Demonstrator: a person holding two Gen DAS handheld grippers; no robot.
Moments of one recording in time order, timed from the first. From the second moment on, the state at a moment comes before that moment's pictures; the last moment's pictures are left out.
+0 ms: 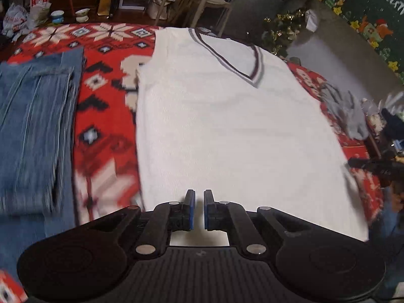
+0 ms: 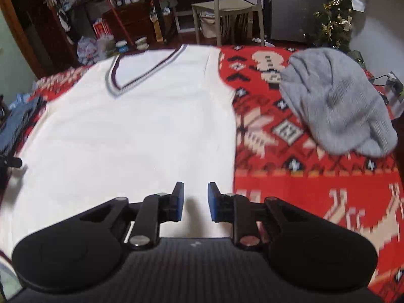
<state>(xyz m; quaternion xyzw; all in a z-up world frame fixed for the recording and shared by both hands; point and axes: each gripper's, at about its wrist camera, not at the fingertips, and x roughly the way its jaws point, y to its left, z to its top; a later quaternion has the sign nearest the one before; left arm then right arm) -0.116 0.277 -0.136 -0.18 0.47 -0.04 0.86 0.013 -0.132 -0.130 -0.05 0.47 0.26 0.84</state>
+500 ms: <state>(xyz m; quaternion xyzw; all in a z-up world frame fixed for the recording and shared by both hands) -0.189 0.230 -0.141 -0.21 0.45 -0.06 0.86 -0.094 -0.135 -0.135 -0.08 0.50 0.28 0.81</state>
